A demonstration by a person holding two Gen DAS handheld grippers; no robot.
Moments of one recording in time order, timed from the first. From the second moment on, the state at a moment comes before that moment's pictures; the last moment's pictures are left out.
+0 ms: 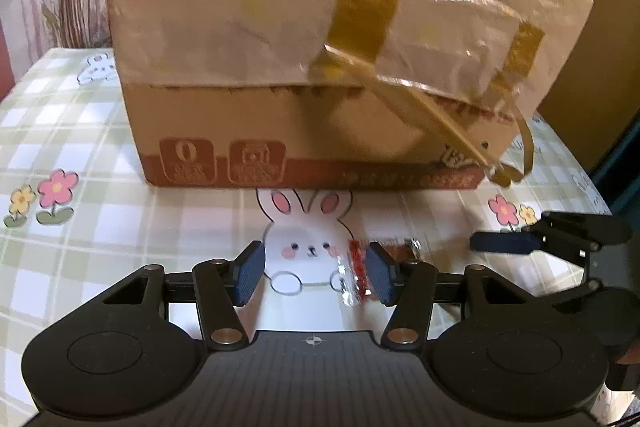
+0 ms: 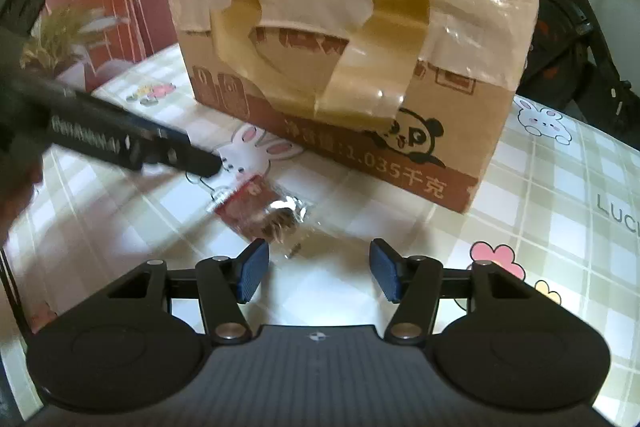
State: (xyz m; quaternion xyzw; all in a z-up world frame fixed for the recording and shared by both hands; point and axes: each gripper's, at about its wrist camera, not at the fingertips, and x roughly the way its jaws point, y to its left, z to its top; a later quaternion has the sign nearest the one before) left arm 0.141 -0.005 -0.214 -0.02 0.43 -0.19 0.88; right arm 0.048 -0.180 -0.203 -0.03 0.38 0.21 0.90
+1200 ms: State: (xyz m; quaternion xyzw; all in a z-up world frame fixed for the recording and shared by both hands) left arm 0.139 -0.047 -0.230 -0.04 0.44 -0.25 0.86; right arm 0.054 -0.137 -0.217 -0.07 0.36 0.23 0.90
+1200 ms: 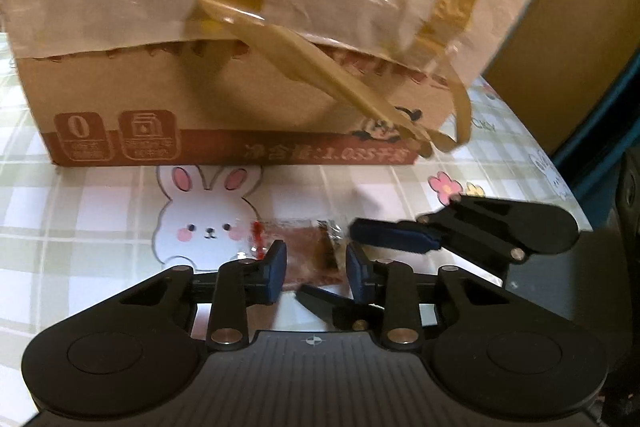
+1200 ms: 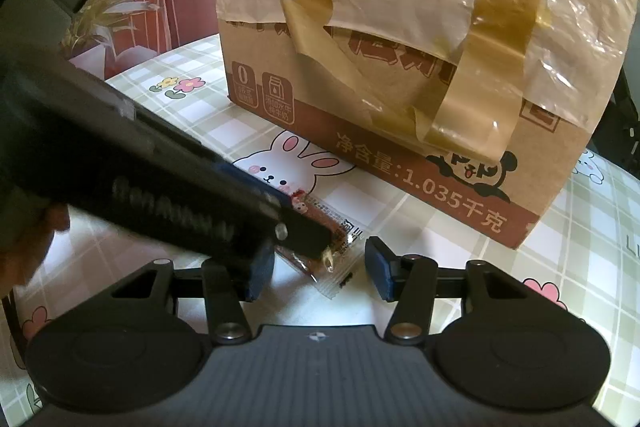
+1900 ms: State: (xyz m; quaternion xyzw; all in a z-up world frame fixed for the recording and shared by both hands) left arm 0.139 -0.006 -0.235 -0.04 0.44 -0.21 0.87; right arm 0.065 -0.143 -0.219 -0.05 0.36 0.22 0.90
